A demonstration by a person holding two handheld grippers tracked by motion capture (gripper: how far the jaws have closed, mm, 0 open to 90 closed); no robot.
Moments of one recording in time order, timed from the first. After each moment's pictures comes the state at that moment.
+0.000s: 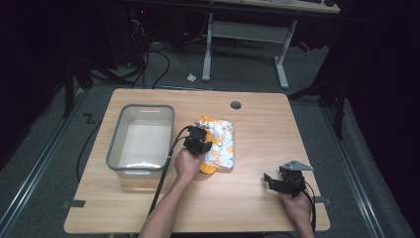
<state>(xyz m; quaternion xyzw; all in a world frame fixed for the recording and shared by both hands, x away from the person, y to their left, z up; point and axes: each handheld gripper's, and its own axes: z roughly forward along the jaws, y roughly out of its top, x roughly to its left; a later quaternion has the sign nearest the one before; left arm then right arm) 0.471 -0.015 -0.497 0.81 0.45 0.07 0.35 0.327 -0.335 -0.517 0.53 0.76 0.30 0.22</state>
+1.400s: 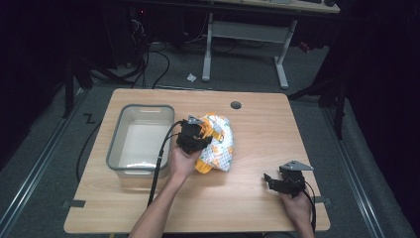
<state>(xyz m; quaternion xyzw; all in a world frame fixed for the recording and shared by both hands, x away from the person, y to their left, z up) 0.442 0.011 -0.432 0.80 0.42 0.06 0.42 0.327 -0.335 -0.517 0.53 0.76 0.30 0.22</state>
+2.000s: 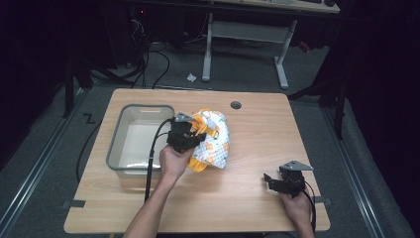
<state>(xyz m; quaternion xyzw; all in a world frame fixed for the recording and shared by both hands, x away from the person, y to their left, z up) 0.434 0.038 -0.412 0.78 0.42 0.06 0.45 0.327 -0.335 -0.517 0.53 0.76 0.30 0.22</state>
